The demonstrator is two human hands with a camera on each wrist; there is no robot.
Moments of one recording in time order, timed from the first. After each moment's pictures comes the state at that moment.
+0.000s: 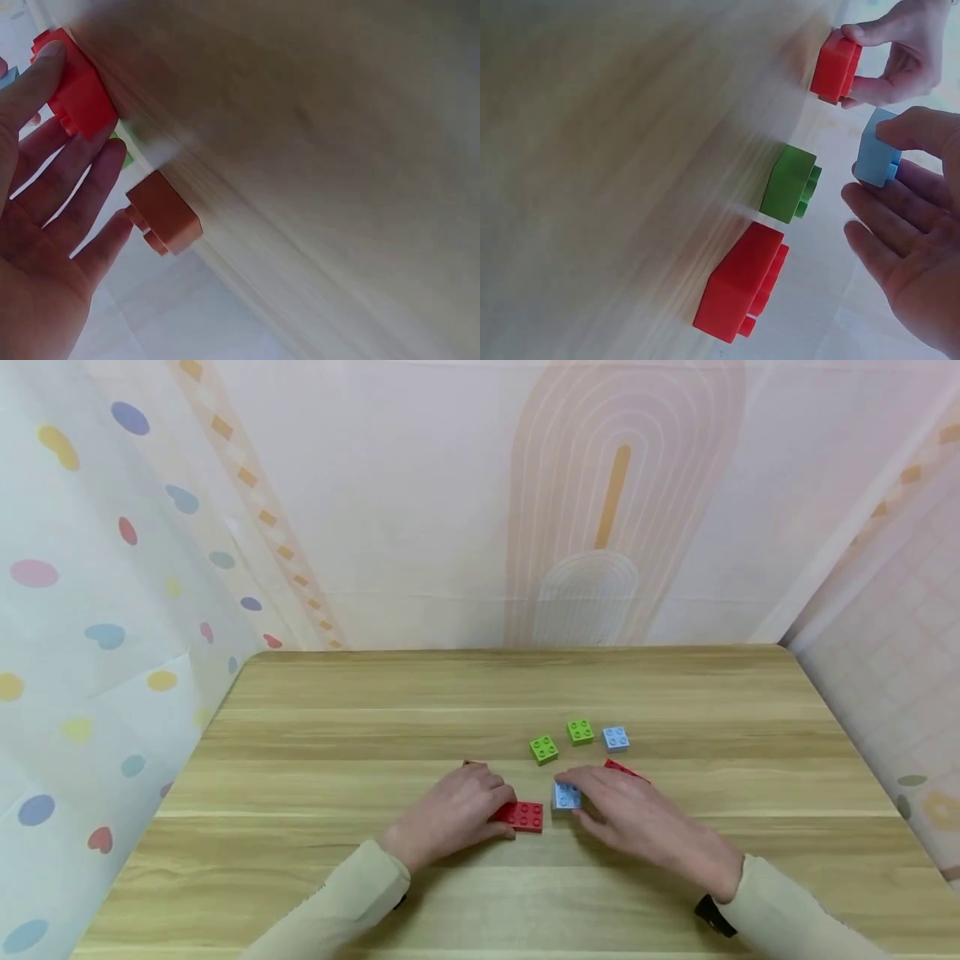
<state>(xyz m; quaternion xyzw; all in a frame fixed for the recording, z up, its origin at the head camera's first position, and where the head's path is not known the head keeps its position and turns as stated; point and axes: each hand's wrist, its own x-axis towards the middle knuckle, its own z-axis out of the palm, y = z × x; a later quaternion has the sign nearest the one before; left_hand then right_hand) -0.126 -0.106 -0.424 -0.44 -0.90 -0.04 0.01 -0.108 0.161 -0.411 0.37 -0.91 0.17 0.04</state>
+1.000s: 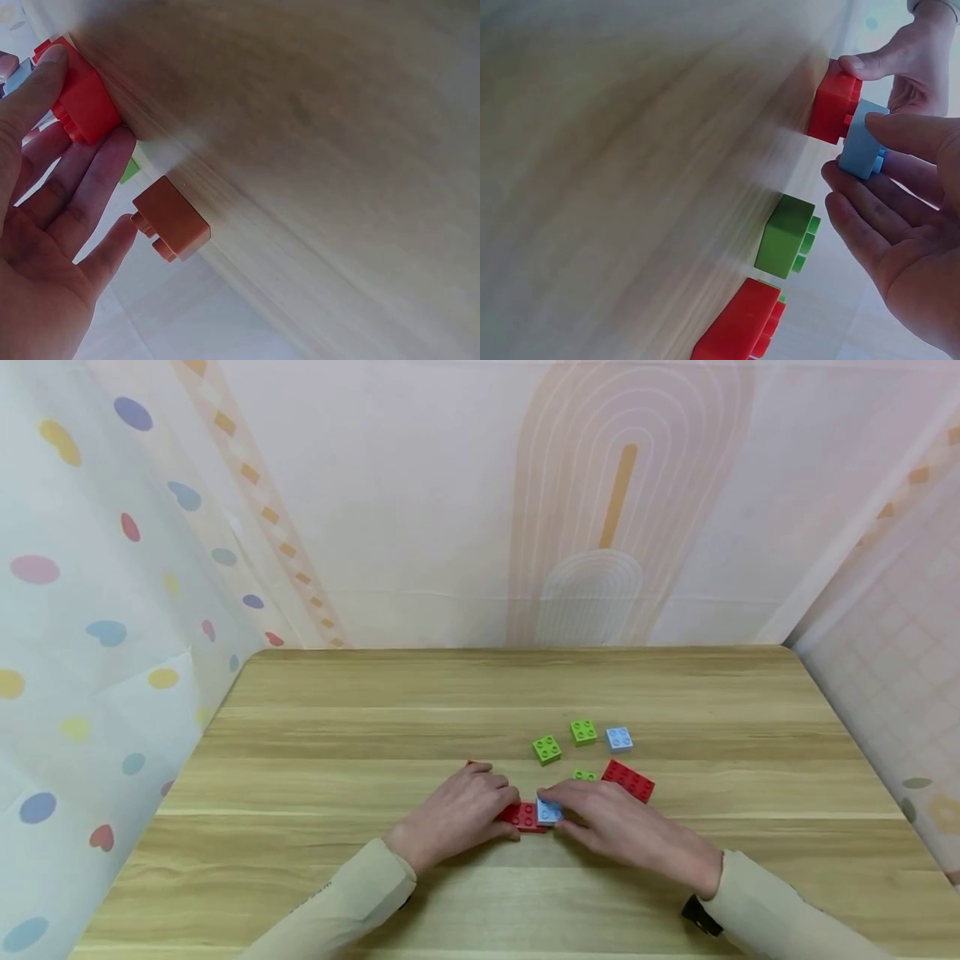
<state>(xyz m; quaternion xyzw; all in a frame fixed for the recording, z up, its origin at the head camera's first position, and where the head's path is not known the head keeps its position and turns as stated) -0.124 -0.102 -0.424 -0.43 -0.90 -0.05 0.02 -0.108 0.143 -0.413 0.38 -0.89 0.23 -0.07</state>
